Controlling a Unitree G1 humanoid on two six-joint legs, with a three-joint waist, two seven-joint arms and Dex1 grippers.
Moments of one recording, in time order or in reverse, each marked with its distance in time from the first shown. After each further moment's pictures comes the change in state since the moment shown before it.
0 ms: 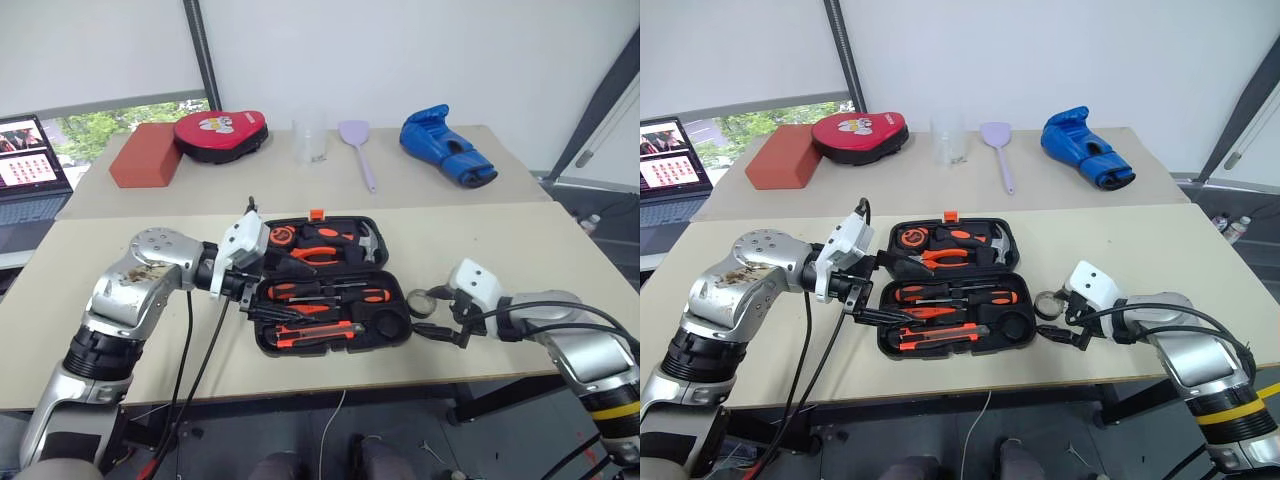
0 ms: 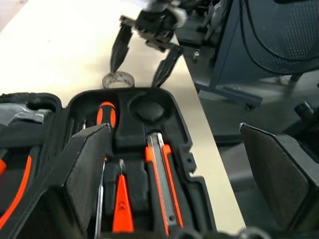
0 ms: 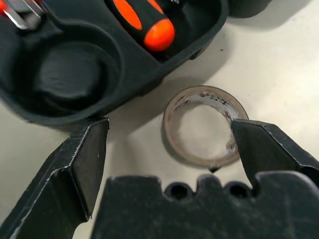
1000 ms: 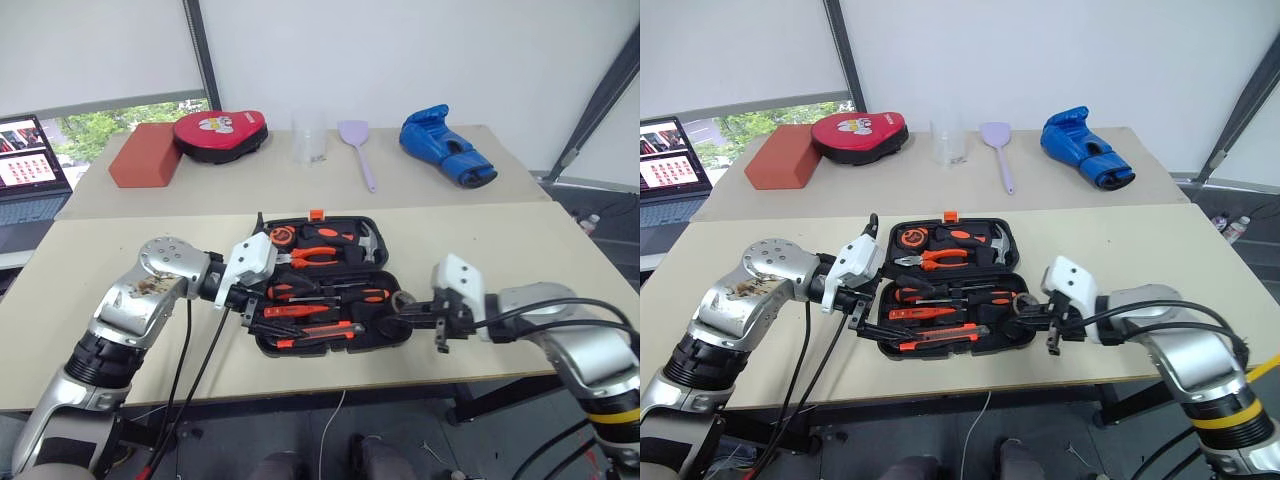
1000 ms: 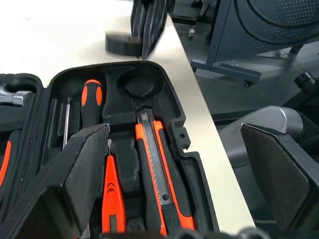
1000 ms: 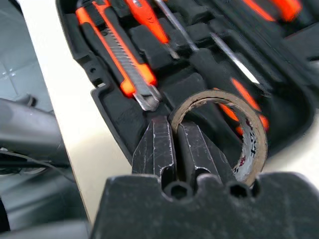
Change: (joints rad) left arm 0.029 0.014 -0.073 0.003 0.058 -0.091 -0.017; right arm -0.018 0.023 0.003 -0.275 0.153 0.202 0.090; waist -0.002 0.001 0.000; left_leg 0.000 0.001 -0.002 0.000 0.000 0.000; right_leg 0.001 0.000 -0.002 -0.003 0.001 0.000
